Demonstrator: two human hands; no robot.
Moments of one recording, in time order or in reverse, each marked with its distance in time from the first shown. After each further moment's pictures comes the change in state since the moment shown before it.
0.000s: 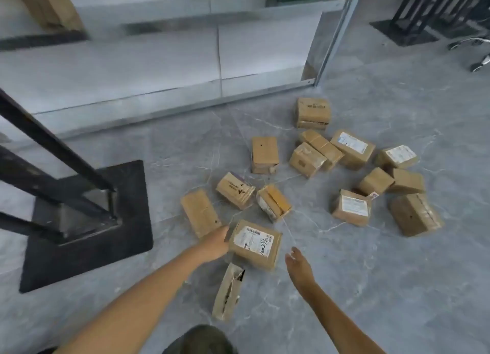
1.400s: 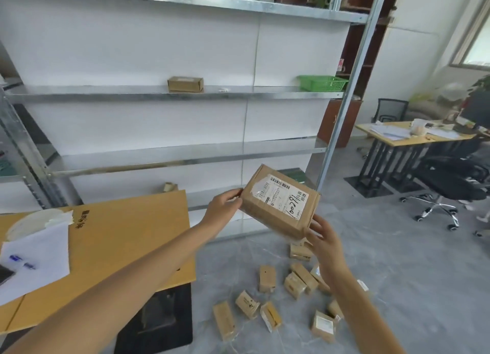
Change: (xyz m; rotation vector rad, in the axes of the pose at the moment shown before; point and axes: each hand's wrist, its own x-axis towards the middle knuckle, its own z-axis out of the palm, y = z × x) left_hand -0.634 0.414 -0.401 -0.510 0.687 0.512; right_hand -0.606 -0.423 -0.385 0.661 0.089 -0.740
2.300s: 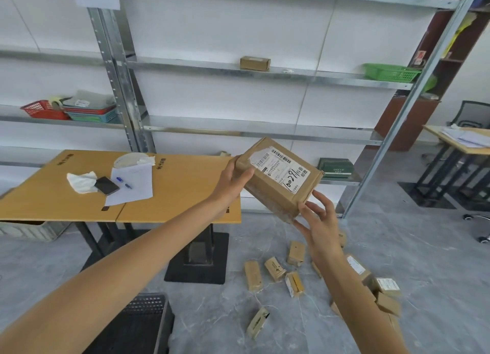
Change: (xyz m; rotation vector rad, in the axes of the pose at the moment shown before) left_hand -0.201 0.012 -0.061 -0.212 0.233 -0.060; right_hand -0.178 -0.019 0.054 0.252 -0.199 0.047
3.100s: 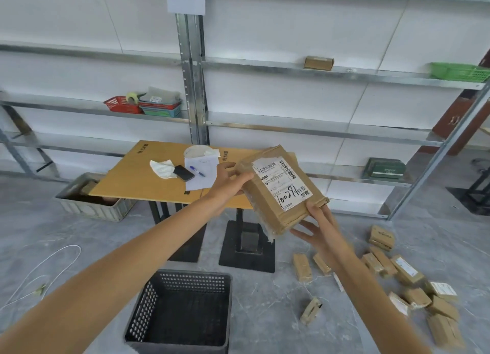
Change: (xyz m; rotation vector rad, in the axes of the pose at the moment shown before) left_hand -0.109 -0.025 -0.283 -0.134 0.124 -0.182; right_hand -0.147 0.081 0.204 0.045 -0.385 0.225
